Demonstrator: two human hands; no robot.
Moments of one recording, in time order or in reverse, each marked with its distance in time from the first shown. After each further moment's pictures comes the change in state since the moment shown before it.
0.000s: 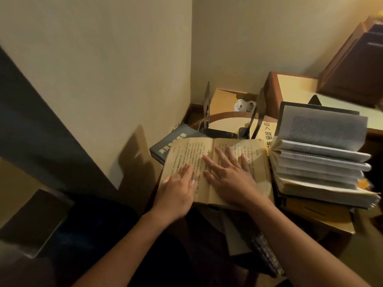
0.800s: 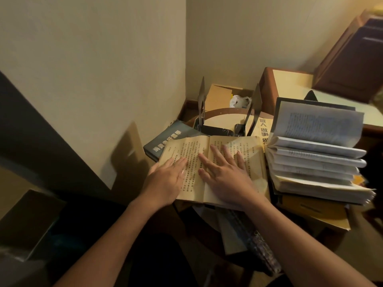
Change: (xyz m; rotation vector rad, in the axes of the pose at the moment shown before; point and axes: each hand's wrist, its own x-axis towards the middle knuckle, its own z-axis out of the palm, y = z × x) left_hand 0.036 -0.028 -0.001 0.121 0.035 0.064; right_hand 0.000 0.000 0.001 0.027 -0.011 0.008
